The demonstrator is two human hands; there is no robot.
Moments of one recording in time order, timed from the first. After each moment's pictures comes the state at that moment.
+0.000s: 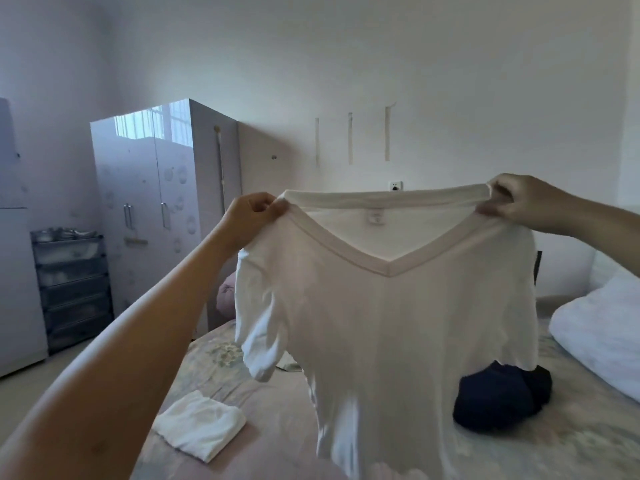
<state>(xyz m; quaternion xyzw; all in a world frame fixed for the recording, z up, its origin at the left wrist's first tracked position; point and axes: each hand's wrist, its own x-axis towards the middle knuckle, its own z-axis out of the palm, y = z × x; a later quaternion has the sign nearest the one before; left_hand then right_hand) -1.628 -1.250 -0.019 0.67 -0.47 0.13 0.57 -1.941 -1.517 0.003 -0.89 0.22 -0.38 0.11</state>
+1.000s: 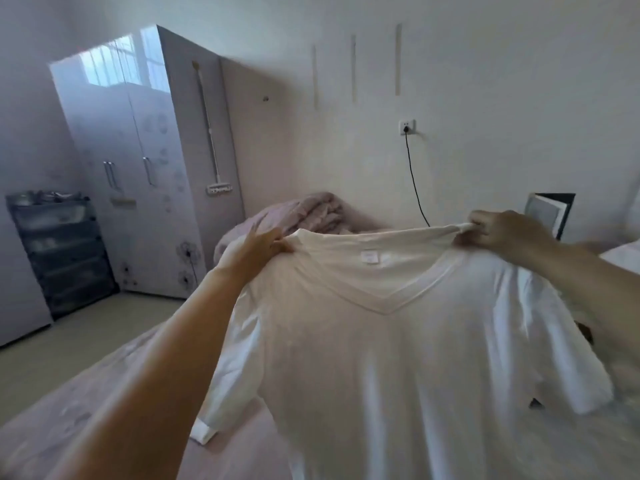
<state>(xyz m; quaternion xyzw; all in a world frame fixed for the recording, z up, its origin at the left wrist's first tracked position) -1.505 -1.339 -0.153 0.84 -0.46 0.15 0.26 -1.798 -1.610 -0.143 -0.92 0.29 -0.26 0.03</state>
